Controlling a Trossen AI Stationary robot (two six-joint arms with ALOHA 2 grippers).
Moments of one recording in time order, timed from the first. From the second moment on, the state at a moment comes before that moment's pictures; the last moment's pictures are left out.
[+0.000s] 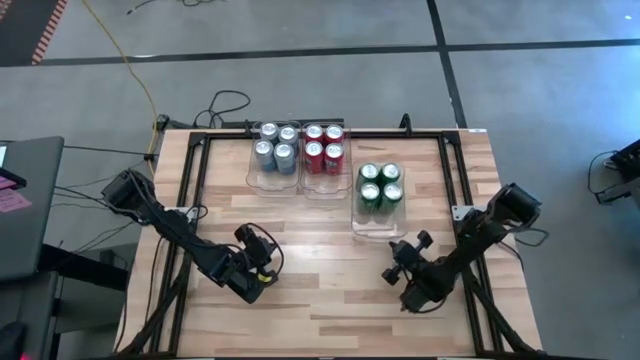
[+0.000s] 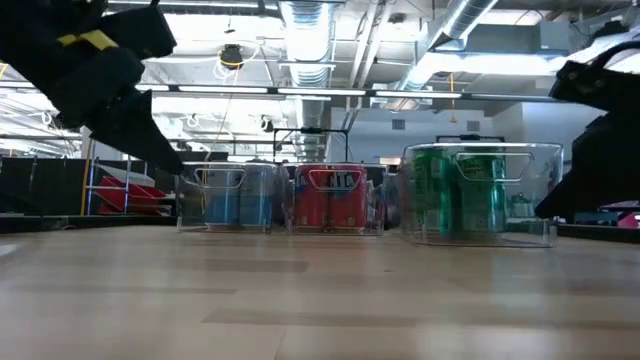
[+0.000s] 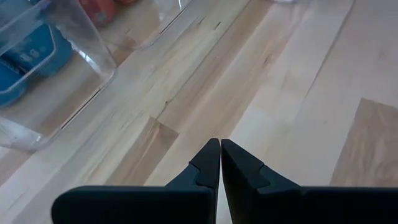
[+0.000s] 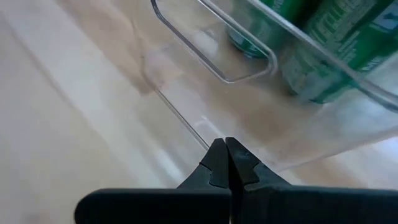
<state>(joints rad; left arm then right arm) -0.62 1.55 0.81 -0.45 -0.89 -0.96 0.75 1.72 0.77 -0.76 0.93 1.52</state>
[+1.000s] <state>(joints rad) -0.62 1.55 0.78 -0.45 -0.89 -1.01 0.38 1.60 0.77 -0.77 0.88 1.00</state>
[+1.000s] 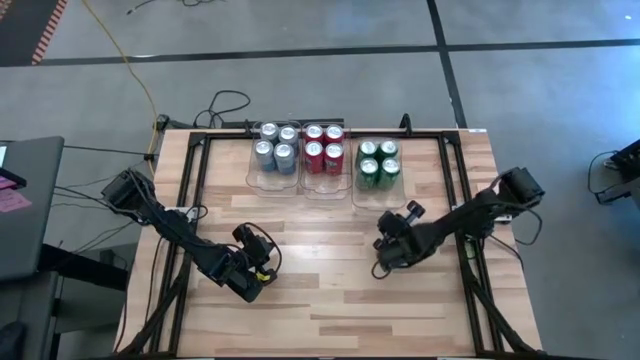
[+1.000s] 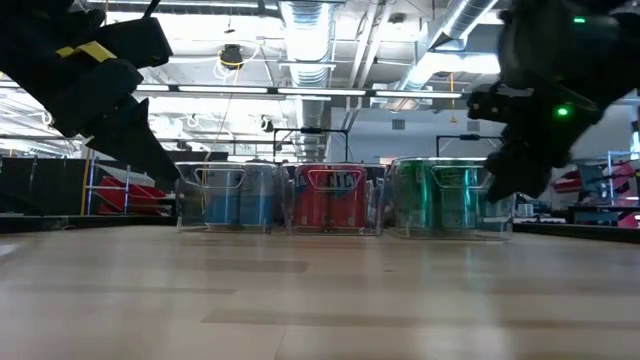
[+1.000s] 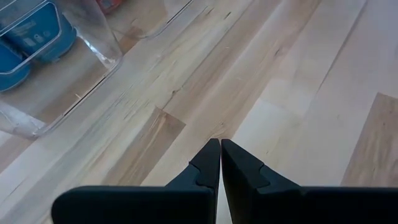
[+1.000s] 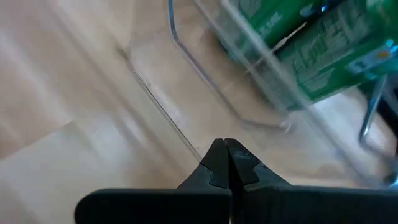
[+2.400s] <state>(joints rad) -0.62 1.55 0.78 -0.37 -0.92 -1.00 0.24 1.21 0.77 -0.73 0.78 0.67</state>
